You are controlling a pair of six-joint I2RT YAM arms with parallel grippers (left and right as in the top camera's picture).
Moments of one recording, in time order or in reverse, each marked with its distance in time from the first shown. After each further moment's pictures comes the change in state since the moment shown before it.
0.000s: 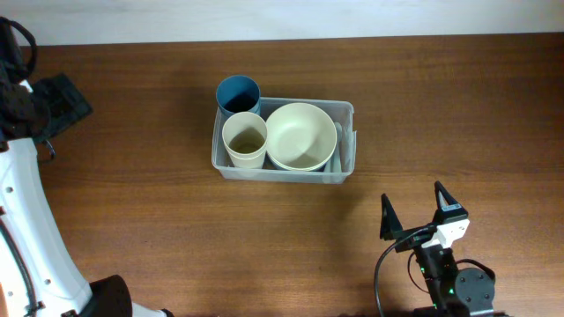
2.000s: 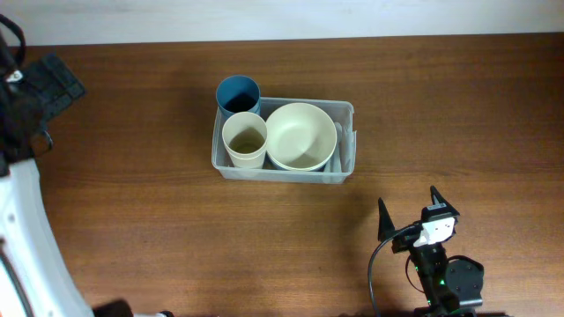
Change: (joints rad) left arm -0.023 -0.130 -0.109 0.280 0.039 -0.004; right arm -0.025 -0.001 -0.087 -0.021 0.000 -0.113
